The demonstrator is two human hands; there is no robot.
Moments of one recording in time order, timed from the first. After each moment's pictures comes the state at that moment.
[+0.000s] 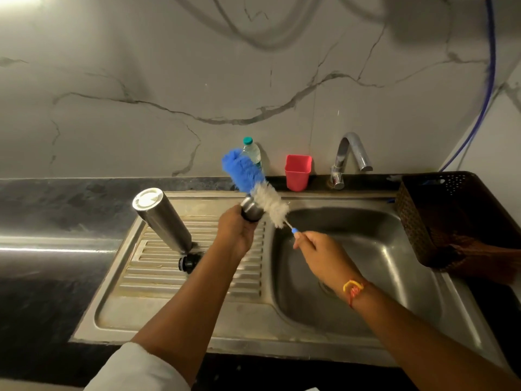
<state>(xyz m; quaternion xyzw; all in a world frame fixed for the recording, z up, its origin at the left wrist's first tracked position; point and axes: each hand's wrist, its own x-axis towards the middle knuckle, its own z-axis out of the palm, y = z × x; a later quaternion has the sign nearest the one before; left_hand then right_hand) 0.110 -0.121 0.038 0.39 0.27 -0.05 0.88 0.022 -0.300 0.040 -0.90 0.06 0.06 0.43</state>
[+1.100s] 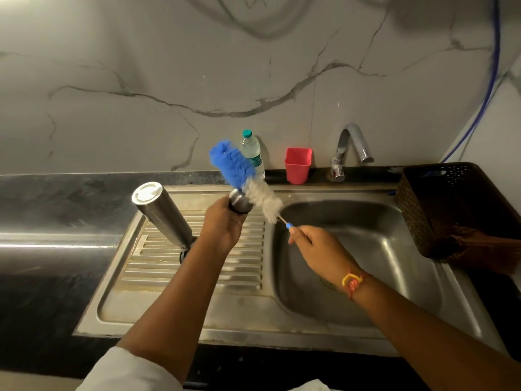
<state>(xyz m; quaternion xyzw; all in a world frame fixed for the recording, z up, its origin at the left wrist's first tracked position) 0.103 -0.096 0.047 0.38 0.23 -0.06 0.89 0.018 -0.295 0.040 -0.90 0.02 0.07 0.44</state>
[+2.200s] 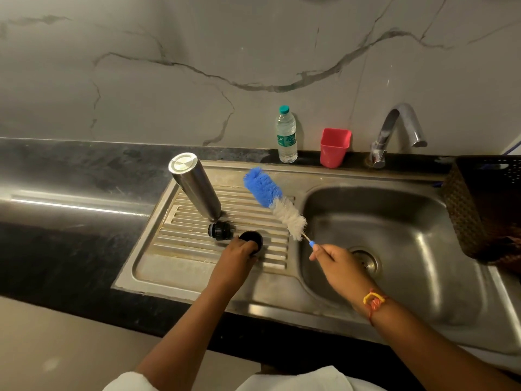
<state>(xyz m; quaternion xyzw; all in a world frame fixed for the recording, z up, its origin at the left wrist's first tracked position) -0.001 -0.014 -0.074 0.97 -0.08 -0.02 0.23 -0.018 -0.276 -0.018 -0.86 0.08 0.15 0.47</state>
